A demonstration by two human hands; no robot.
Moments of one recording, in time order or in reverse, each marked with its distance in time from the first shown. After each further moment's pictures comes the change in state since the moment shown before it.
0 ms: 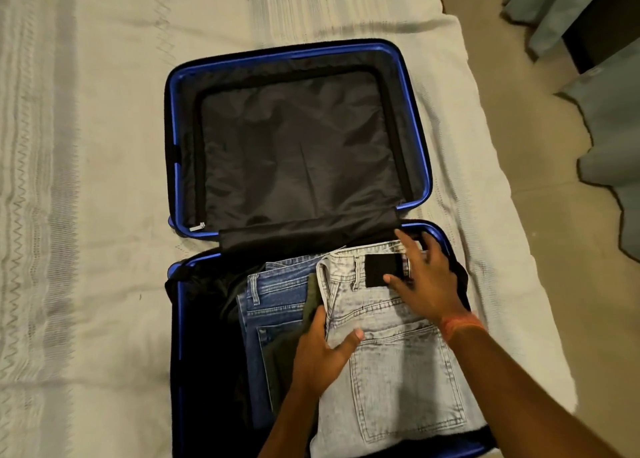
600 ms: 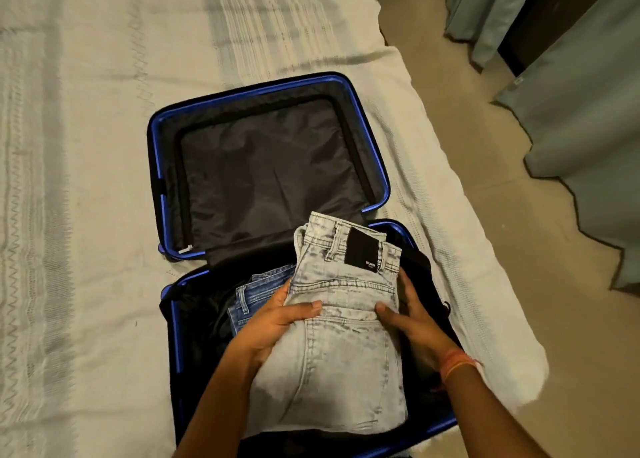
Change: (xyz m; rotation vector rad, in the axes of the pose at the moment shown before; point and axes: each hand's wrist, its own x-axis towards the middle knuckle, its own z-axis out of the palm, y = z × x) left_hand -0.020 0.097 -0.069 -0.635 -0.399 -0.259; right_hand -0.093 0.006 0.002 1.250 -0.200 0.222
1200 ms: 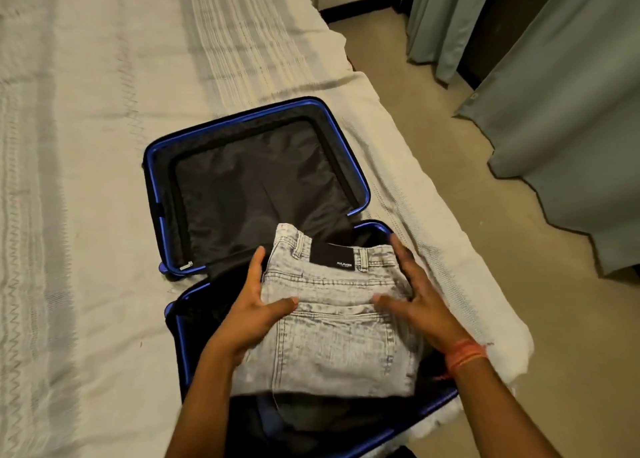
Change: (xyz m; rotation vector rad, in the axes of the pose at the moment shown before) left_hand -0.047 0.029 -0.005 0.507 0.124 0.312; right_hand -0.068 -0.058 0.022 -0.258 0.085 -0.314
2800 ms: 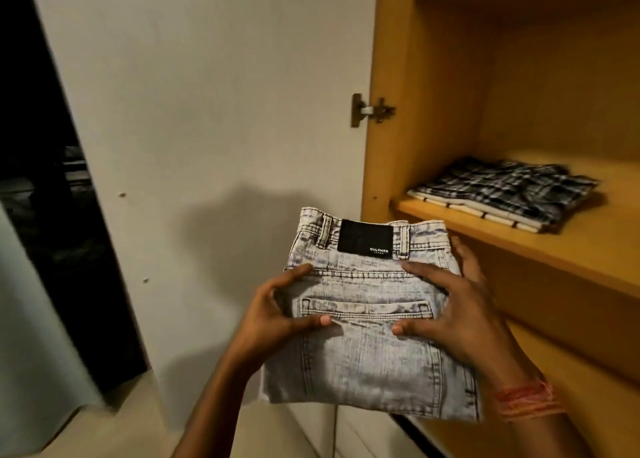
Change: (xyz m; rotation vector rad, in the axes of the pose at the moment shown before) left_hand -0.553 -0.009 0.547 0.384 -1.864 0.766; right_hand -0.843 -0.018 -0.012 -0.608 2.097 0.409
